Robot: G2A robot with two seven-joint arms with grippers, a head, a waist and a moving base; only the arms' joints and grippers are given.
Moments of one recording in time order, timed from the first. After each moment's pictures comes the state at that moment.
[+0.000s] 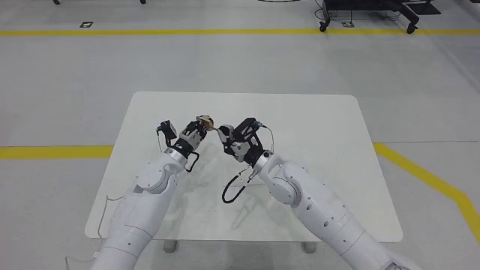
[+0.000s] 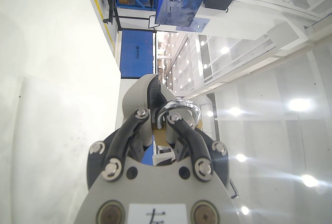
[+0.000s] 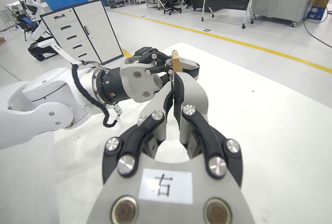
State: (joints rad) left arm 1.18 -1.31 -1.20 -1.17 -0.51 -0.22 -0.40; right arm -1.15 -1.34 0.84 -1.39 -1.02 -0.22 -0.05
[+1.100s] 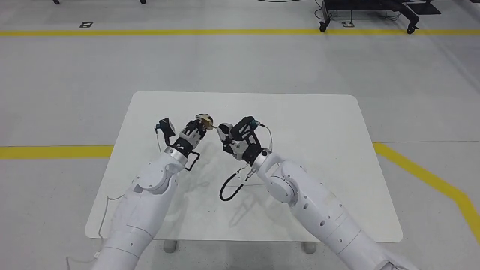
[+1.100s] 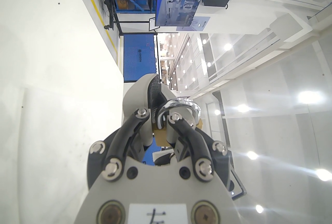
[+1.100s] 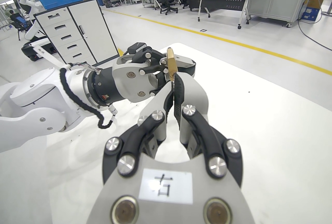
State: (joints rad) left arm 1.19 -1.31 -1.21 -1.18 -0.42 -0.26 -0.38; right arm -1.14 -1.37 0.86 -1.37 -1.06 -0.22 -0.04
